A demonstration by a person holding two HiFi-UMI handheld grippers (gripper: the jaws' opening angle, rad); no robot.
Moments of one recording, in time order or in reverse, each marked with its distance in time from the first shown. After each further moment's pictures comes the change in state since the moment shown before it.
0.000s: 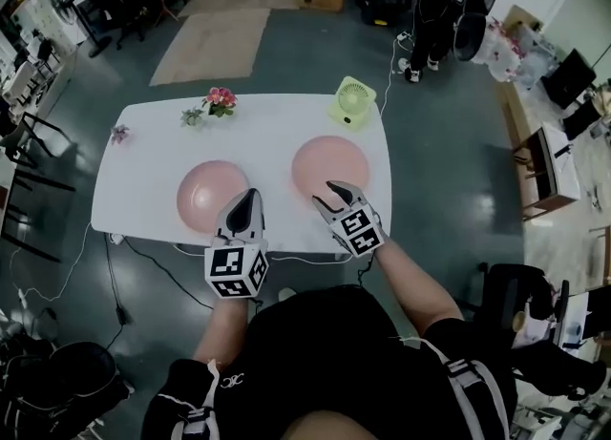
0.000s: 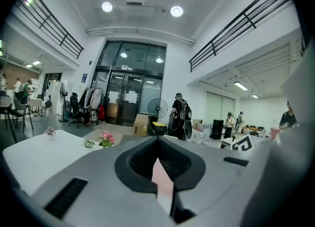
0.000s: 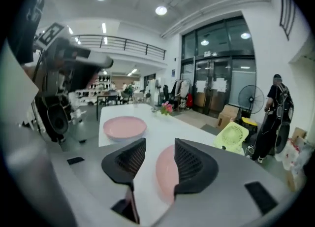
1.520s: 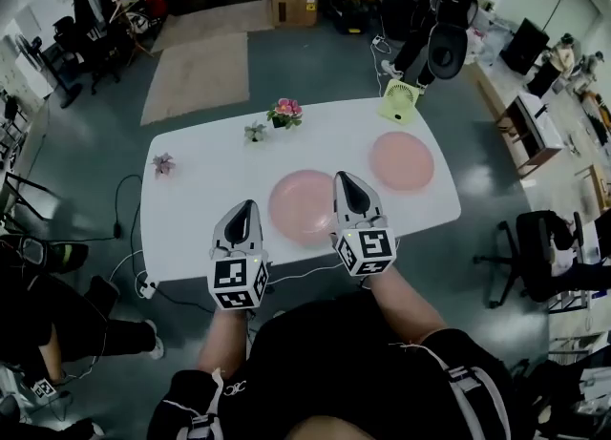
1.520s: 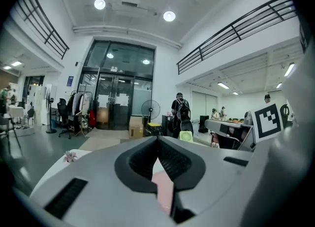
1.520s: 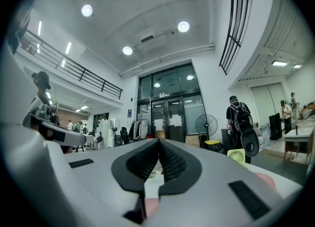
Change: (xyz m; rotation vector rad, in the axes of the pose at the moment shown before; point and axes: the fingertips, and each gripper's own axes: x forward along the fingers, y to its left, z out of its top) left arm -0.139 0.383 0.058 0.119 0.001 -0.186; right arm 0.123 0.255 0.285 0.254 -0.510 -0.593
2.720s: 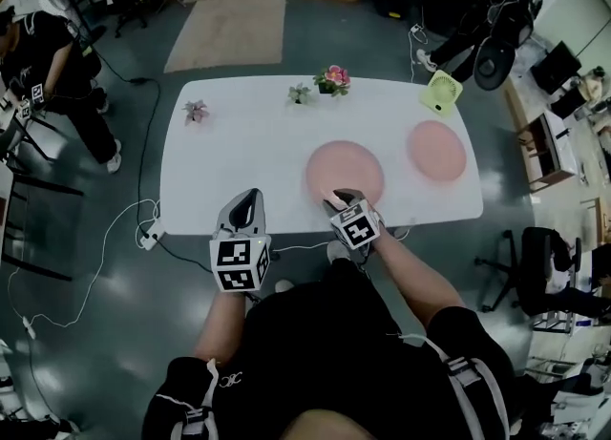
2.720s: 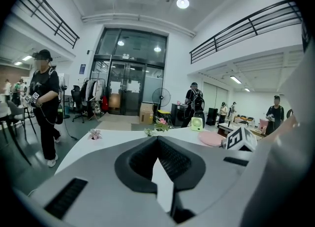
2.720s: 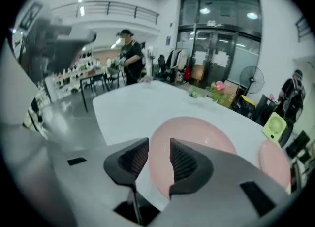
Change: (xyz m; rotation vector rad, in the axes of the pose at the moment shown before) left arm -0.062 0.106 -0.082 -0.091 0.149 0.097; right arm 0.004 0.122 -0.261 -0.308 0.860 0.400
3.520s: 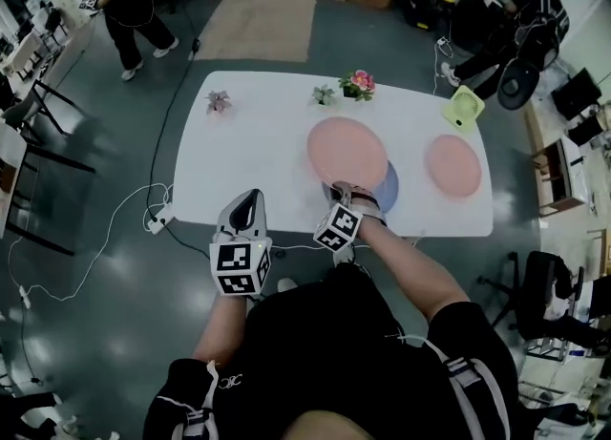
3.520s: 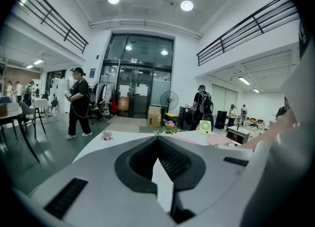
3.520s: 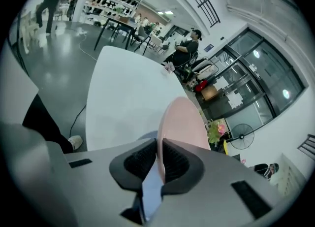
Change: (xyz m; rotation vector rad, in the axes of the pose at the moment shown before) left arm -0.027 0.024 0.001 -0.026 -0.039 0.104; right arm 0.031 0.010 0.034 -0.655 0.145 -0.251
